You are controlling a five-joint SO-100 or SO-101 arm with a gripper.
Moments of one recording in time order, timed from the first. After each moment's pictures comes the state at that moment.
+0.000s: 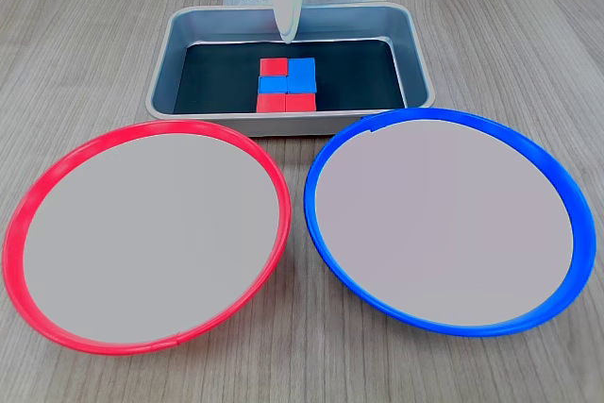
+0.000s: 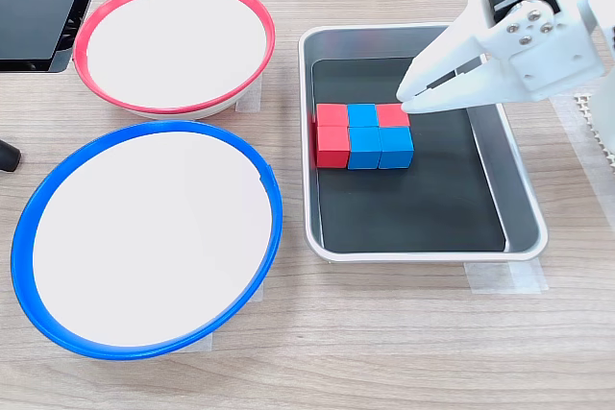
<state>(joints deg) 7.0 189.4 173.2 57.0 4.0</state>
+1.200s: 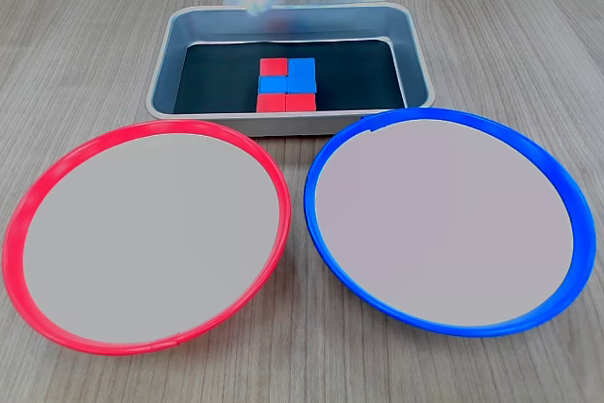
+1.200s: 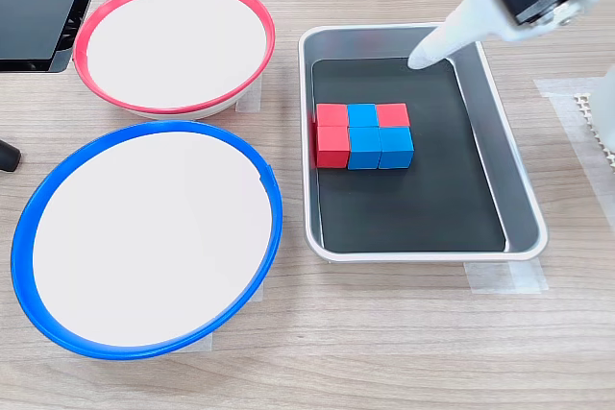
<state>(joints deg) 12.2 148.8 146.7 61.9 -64.7</state>
